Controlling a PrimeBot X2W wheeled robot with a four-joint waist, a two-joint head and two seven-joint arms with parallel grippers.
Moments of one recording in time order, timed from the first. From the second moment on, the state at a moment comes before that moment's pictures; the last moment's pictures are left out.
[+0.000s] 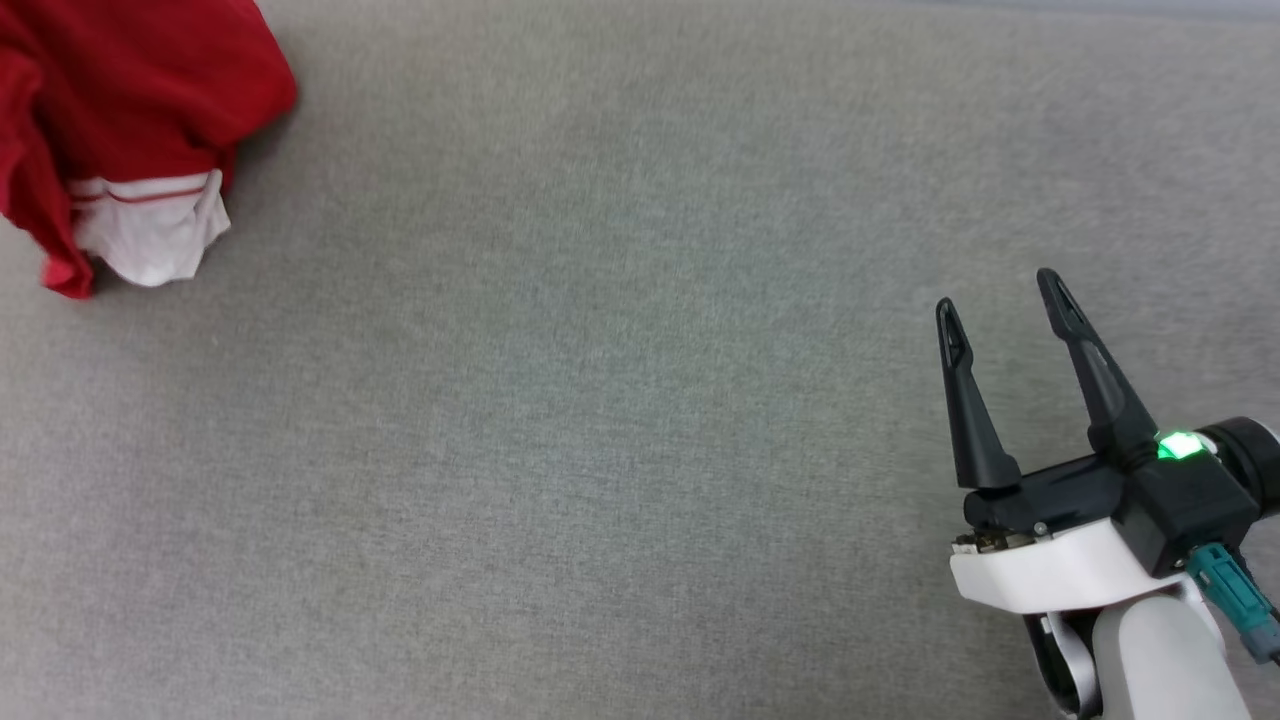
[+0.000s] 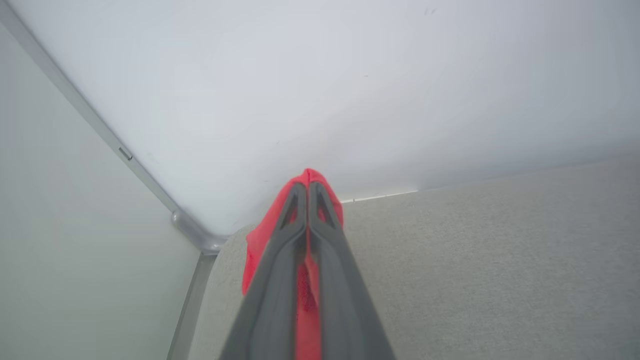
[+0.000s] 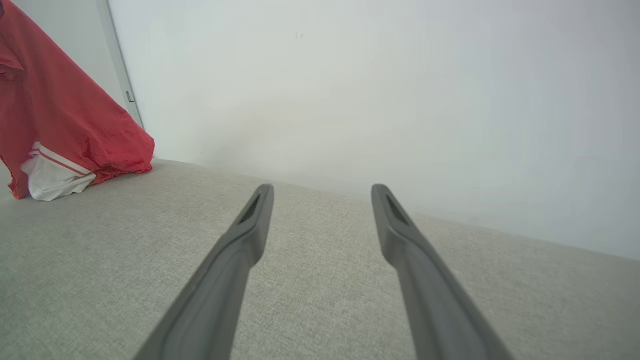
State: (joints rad) left arm -0.88 0.99 -0.45 0.27 -0.97 -0.13 0.09; right arm -0.18 -0.05 0.10 -0.08 -0.04 0.13 -0.26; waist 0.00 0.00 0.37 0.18
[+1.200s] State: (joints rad) left arm -0.82 0.15 -1.15 0.32 -0.71 -0.09 -0.04; right arm -0.16 -0.05 -0.07 -0.09 0.09 0.13 -0.26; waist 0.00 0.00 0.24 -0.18
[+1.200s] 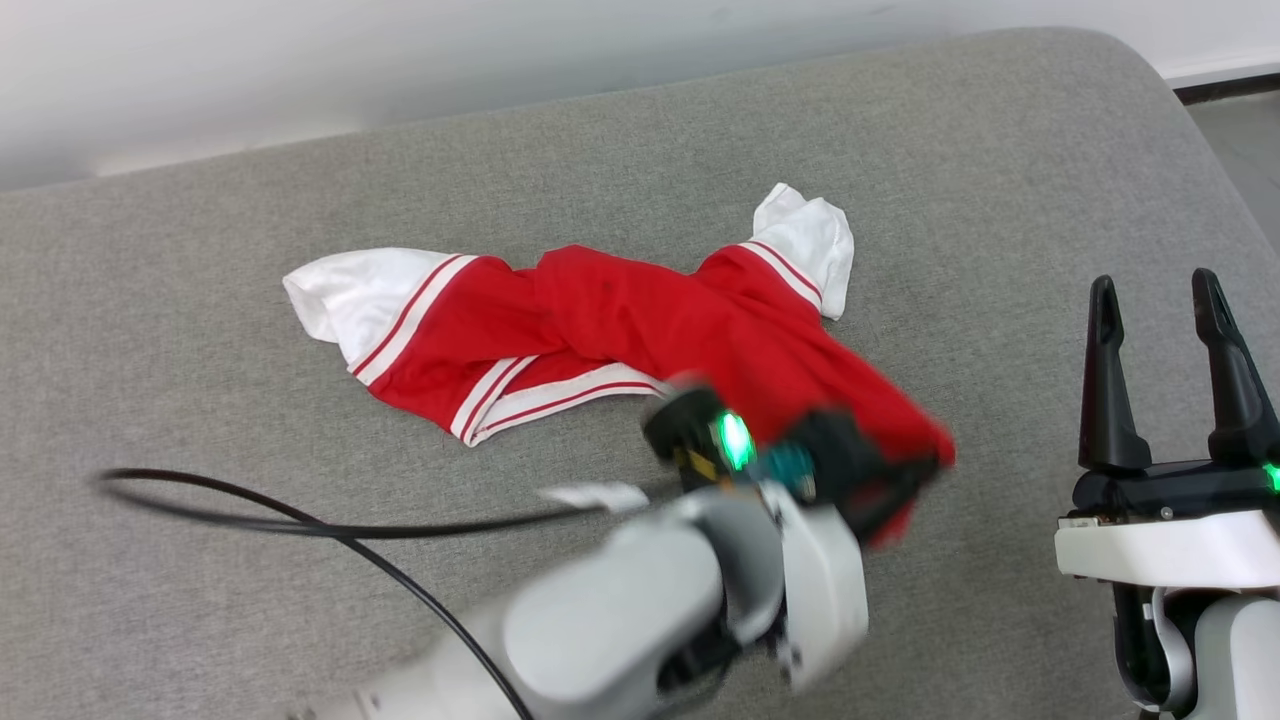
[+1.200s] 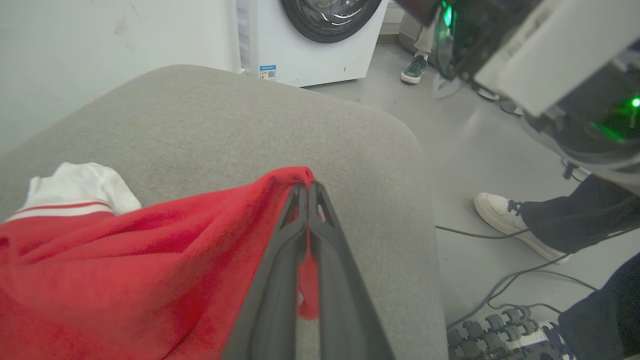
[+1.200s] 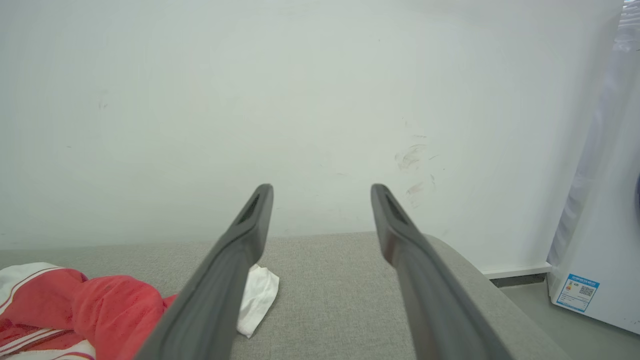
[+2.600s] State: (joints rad) left arm 0.00 0.24 -0.15 -0.07 -0.40 0.05 -0.26; right arm -0.06 -0.05 -0.04 -0.09 0.08 0.13 -0.26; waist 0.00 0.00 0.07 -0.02
